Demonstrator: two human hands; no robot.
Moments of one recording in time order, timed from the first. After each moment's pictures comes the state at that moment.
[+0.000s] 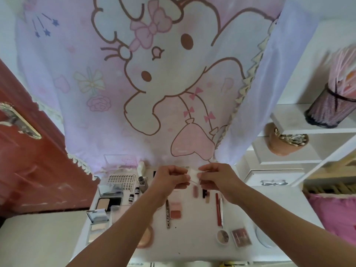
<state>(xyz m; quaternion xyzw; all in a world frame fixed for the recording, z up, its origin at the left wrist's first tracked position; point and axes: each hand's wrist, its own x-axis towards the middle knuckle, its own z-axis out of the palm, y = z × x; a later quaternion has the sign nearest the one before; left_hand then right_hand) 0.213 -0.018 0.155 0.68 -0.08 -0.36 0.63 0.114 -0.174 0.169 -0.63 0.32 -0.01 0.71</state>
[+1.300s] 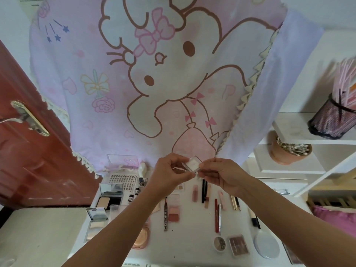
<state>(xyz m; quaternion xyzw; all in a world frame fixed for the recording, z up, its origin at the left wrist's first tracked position) 0.204 -0.025 0.199 0.74 -0.24 -0.21 0.60 0.124 -0.199 0.207 -0.53 0.30 0.04 0.79</state>
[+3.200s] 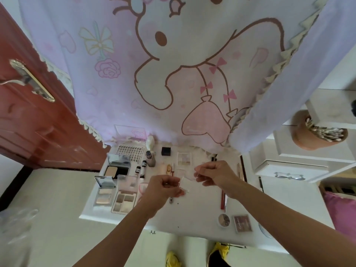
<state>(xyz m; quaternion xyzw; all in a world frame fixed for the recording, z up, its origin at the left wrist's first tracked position) 0.180 0.029 0.091 0.73 -0.01 -0.33 0.60 0.129 -0.177 0.109 -0.66 0.27 0.10 0.70</state>
